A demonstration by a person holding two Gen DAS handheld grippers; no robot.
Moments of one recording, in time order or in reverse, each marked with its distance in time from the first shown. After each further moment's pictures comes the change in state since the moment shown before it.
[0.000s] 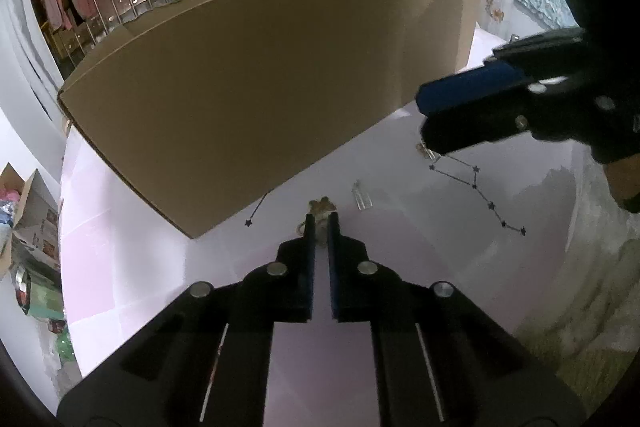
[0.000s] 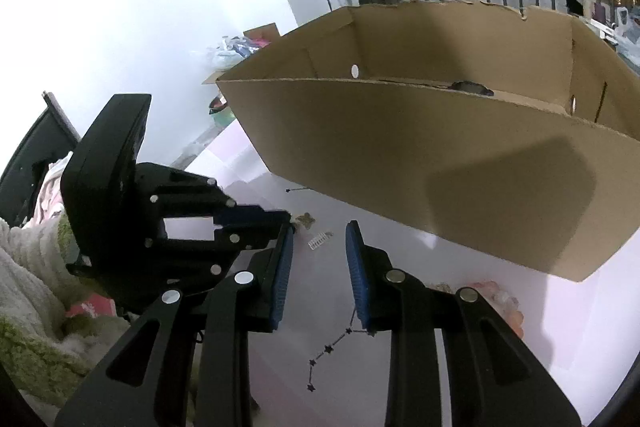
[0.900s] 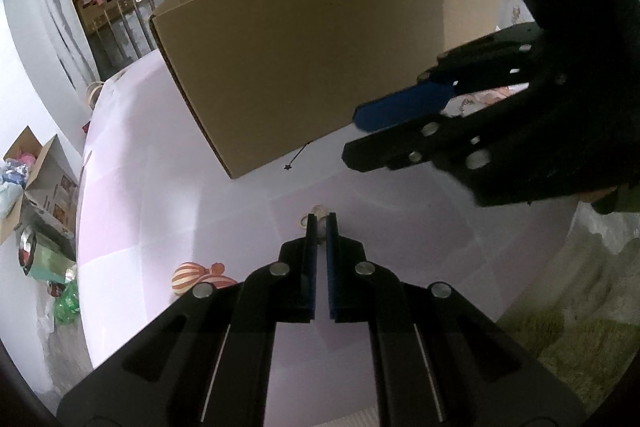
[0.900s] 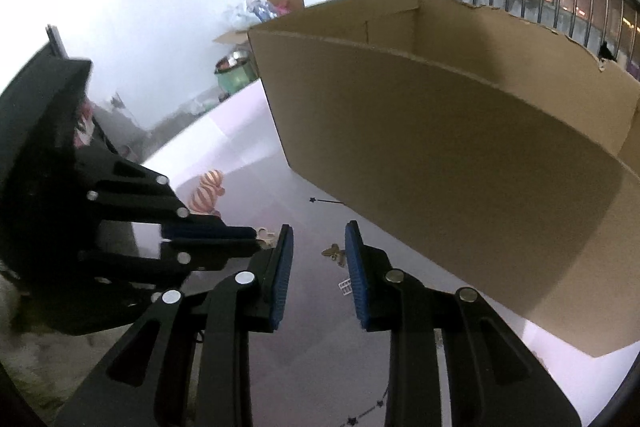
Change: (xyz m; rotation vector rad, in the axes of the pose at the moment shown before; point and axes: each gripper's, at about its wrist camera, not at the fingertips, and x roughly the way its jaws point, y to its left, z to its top) left arm -0.018 0.010 -0.024 -0.107 0.007 0.059; right arm 0.063 0.039 0.015 -0.204 0.094 -0.080
